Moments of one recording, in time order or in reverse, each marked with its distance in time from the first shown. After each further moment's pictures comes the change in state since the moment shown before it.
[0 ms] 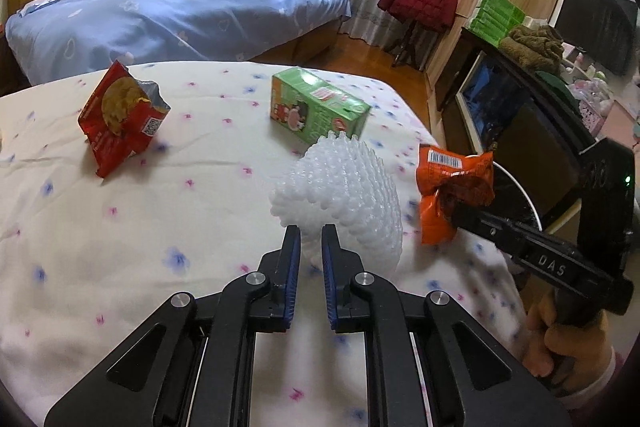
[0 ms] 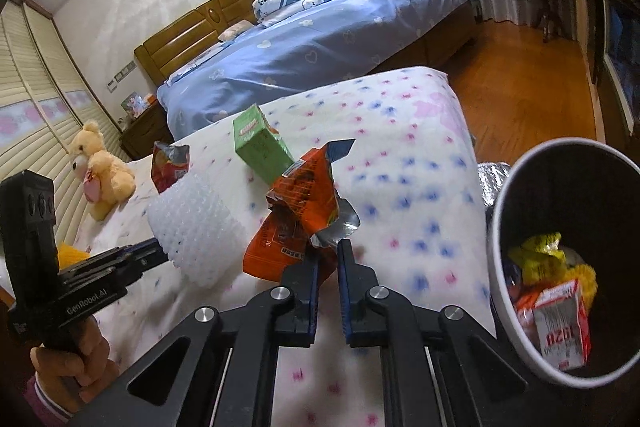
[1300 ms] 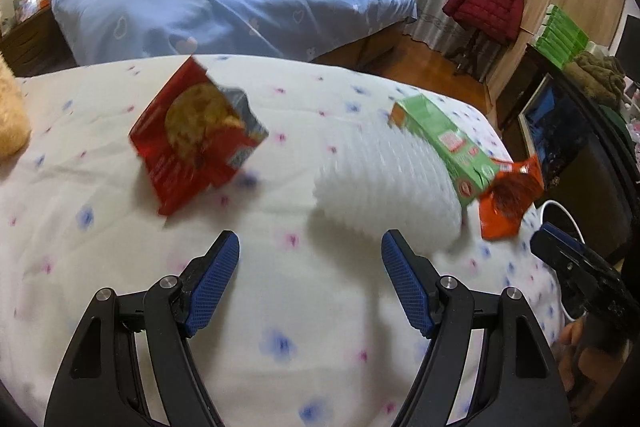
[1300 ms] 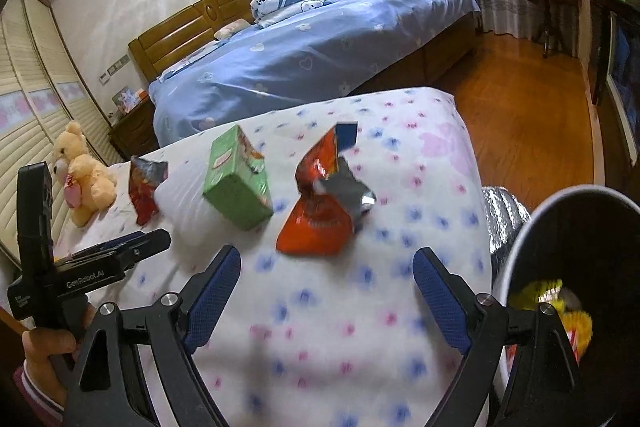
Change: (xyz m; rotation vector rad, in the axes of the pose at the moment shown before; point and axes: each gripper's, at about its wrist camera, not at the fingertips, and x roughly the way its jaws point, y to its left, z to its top) left arm 0.039 0.065 0.037 -0.121 0.029 0.176; right arm 0.037 0.001 0.037 -0.050 -0.012 -0.040
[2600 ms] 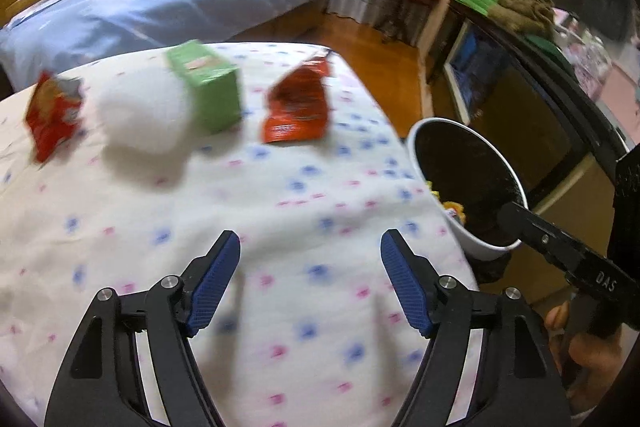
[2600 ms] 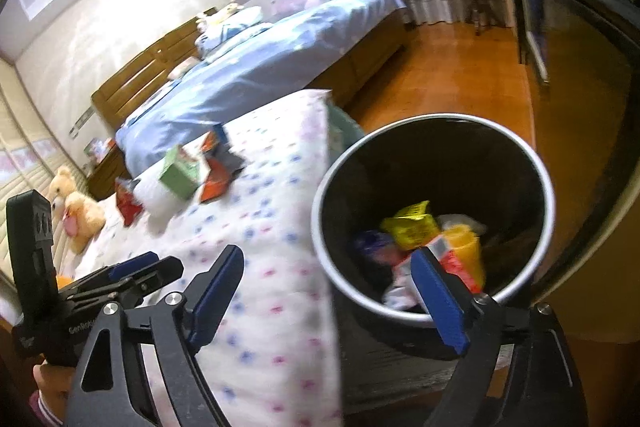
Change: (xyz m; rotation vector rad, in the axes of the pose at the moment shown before) left arm -0.046 -0.137 -0.081 0.165 0.028 -0.136; right arm -0.113 -0.083 -0.065 0.180 -0.063 -0.084
